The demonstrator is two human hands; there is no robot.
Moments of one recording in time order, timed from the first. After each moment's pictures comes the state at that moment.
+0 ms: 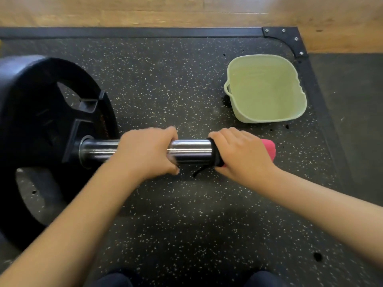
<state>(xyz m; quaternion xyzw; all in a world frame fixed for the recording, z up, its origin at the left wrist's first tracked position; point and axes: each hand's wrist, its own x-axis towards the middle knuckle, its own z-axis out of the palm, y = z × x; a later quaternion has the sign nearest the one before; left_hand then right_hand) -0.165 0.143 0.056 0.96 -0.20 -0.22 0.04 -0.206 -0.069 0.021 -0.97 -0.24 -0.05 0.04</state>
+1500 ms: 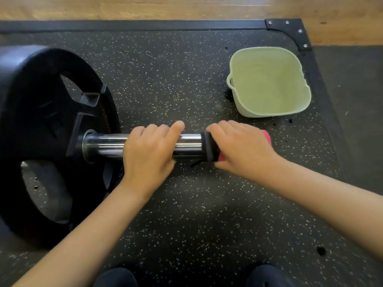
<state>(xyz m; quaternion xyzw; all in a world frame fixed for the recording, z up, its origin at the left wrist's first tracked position) -0.196 0.144 0.013 0.96 -0.22 0.15 0.06 -0.201 -0.060 0.032 -0.97 -0.23 0.00 0.02</state>
